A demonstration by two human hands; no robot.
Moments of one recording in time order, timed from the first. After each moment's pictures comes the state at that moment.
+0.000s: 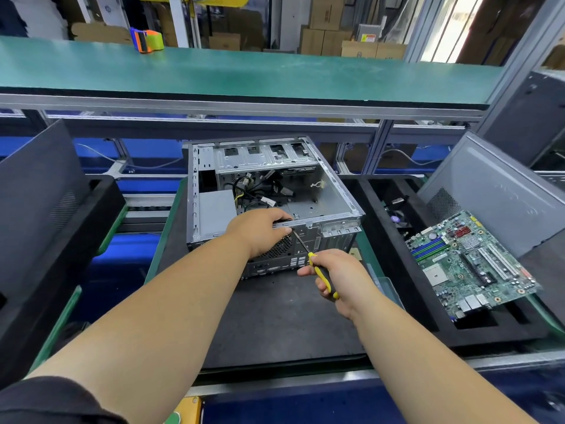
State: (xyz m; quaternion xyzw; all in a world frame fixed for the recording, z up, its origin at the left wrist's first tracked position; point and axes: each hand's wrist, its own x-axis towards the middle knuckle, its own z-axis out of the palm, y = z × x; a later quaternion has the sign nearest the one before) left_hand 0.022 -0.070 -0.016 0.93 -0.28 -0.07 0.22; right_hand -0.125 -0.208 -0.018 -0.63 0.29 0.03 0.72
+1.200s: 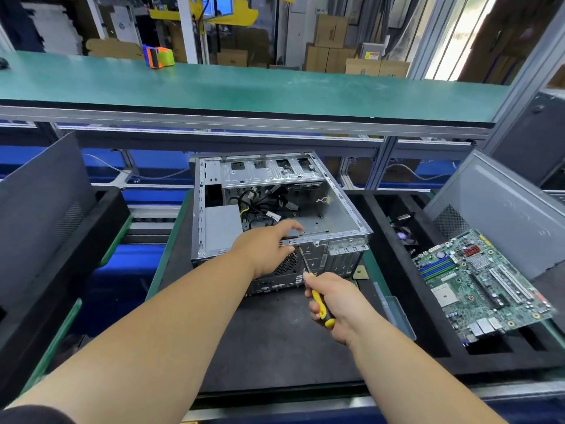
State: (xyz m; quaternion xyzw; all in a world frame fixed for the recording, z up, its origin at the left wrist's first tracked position) left_hand 0.022 -0.068 -0.015 0.92 -0.33 -0.07 0.20; right_hand -0.118 -0.188 -0.019 -0.58 0.33 0.05 0.74
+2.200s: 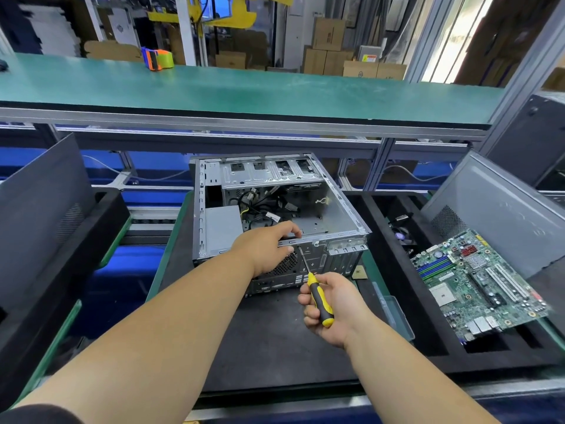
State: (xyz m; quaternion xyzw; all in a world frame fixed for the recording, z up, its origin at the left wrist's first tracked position) left_hand 0.020 -0.065 -0.011 0.92 -0.32 -0.07 0.22; right_hand -0.123 -0.186 -0.012 -0.43 0.35 0.14 0.82
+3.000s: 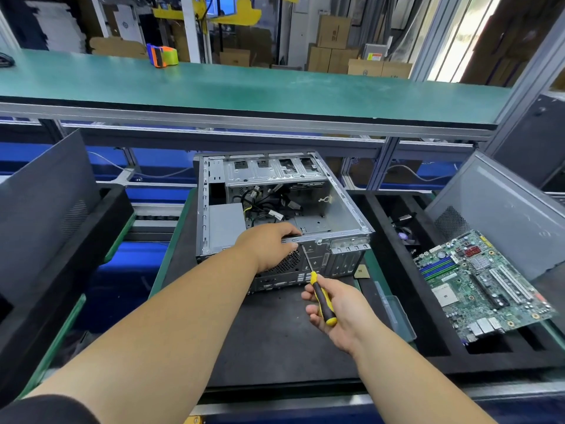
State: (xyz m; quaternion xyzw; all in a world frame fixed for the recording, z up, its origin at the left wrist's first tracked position) left_hand 0.023 -0.067 -0.011 0.93 -0.30 -0.09 0.22; right_hand -0.131 -0.182 -0.018 -0.49 0.37 0.06 0.79
